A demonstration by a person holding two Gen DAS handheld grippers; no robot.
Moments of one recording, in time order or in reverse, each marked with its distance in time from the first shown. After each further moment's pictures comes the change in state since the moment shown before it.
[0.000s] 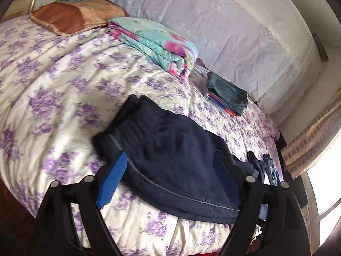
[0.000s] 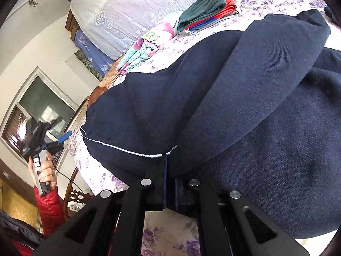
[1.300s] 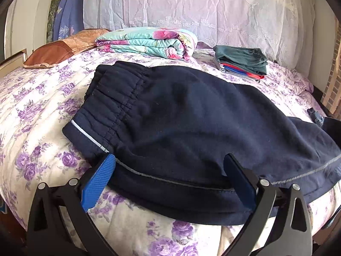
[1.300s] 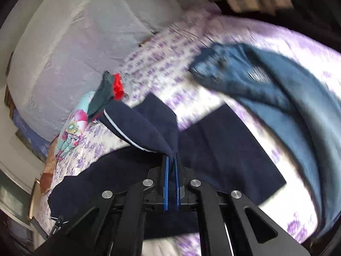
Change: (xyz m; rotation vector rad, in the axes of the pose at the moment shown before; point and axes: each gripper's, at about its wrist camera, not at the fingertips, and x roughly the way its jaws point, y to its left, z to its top) left arm 0.071 -0.020 -0.072 0.338 -0.092 0.276; right arm -0.196 -0.116 -0.008 0.513 -0.355 -0.466
